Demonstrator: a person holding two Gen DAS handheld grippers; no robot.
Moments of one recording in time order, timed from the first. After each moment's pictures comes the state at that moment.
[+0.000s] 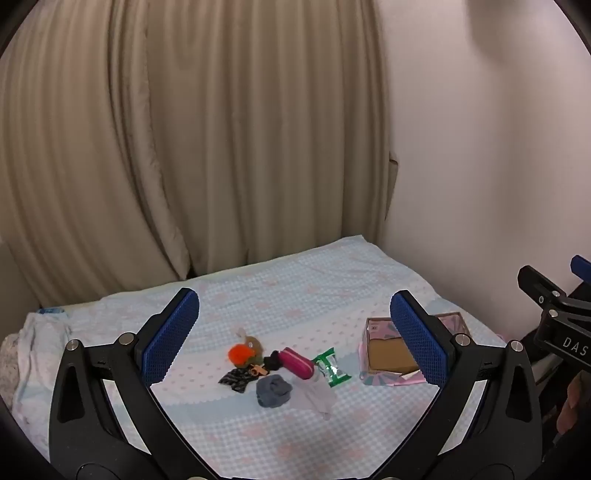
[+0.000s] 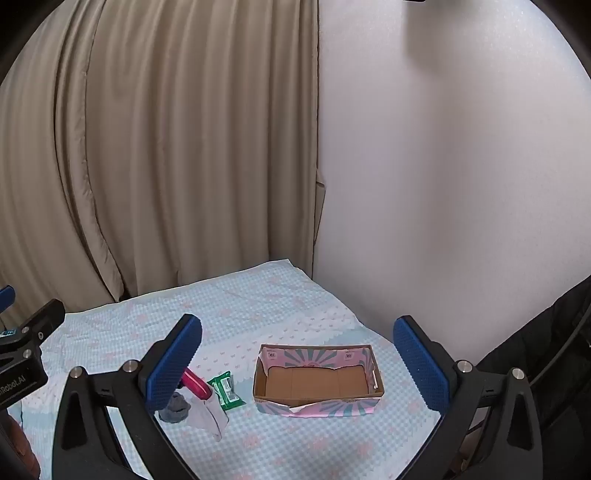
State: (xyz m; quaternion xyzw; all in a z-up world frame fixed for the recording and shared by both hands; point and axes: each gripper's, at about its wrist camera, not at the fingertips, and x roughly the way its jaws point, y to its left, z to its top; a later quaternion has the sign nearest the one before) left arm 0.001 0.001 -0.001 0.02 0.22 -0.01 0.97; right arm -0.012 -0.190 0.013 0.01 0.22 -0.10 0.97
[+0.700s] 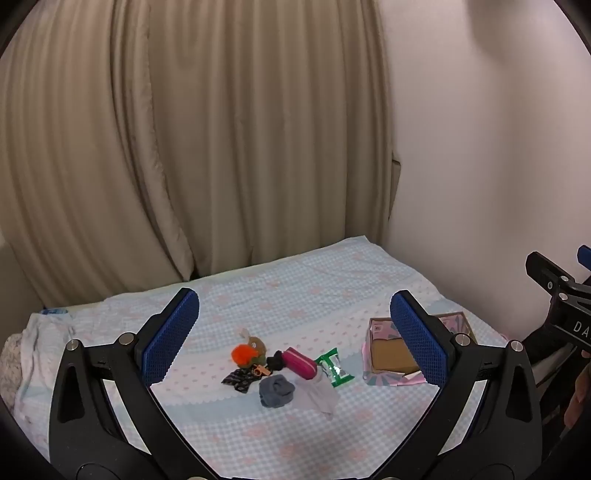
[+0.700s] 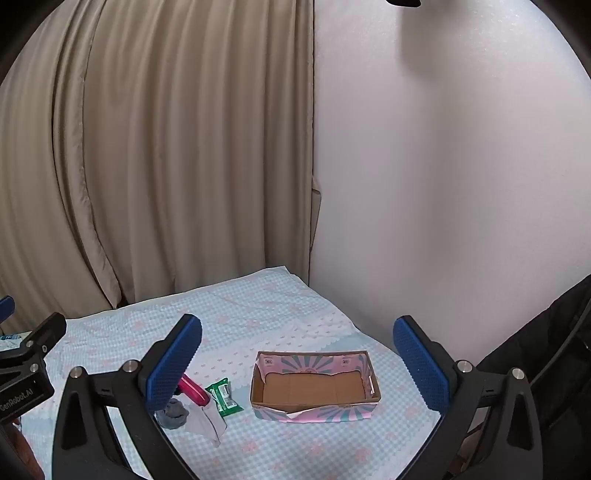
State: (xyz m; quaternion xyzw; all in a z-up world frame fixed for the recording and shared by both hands) left arm 0.003 -0.002 -0.003 0.02 0.22 -0.01 0.98; right arm -0.005 -0.195 0.017 0.02 0.22 -0.10 0.97
